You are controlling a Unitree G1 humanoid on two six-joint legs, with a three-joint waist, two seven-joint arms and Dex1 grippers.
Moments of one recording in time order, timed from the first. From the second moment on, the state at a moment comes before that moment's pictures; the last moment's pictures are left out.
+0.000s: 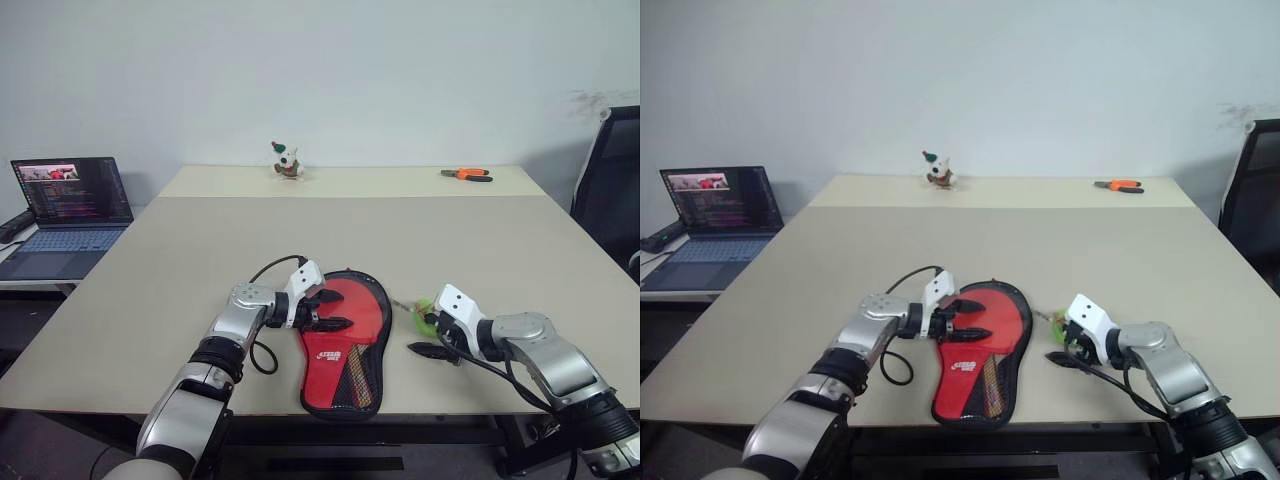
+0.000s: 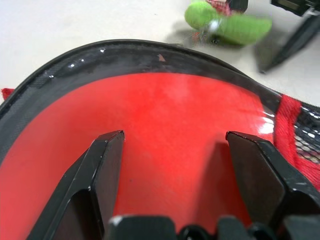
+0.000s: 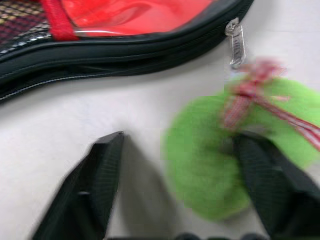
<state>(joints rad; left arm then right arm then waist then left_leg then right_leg) -0.87 0.35 -0.17 0.84 -0.07 -0.02 -1.21 -0.47 -0.65 0.21 0.01 0.11 0.56 0.91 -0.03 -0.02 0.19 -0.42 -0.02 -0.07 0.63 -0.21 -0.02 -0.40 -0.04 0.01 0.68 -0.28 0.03</state>
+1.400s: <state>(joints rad) -0.99 0.24 -0.21 1.11 0.03 -0.21 -1.19 0.02 -0.95 0.15 -0.85 0.42 0.88 0.98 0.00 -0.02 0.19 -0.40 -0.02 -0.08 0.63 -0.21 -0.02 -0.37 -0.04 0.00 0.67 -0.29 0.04</state>
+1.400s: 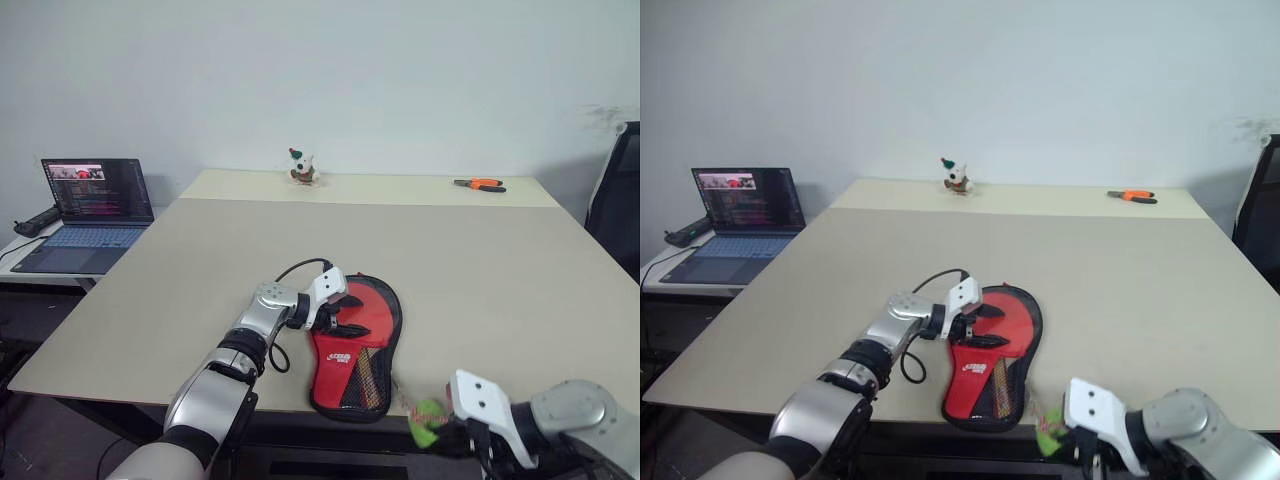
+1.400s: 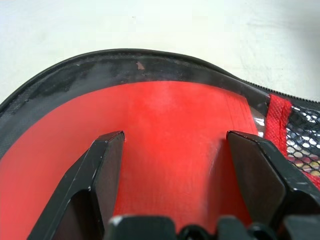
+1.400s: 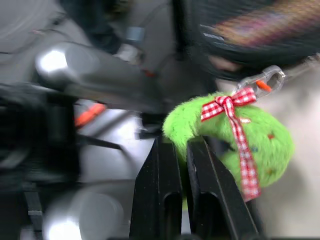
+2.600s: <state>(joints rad) -0.91 0.25 -0.11 1.05 0.01 -0.19 -1.10 -0.33 -0.88 0.11 -0.69 0.61 1.00 0.85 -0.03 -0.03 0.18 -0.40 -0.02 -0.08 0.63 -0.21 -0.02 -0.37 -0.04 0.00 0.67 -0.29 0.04</state>
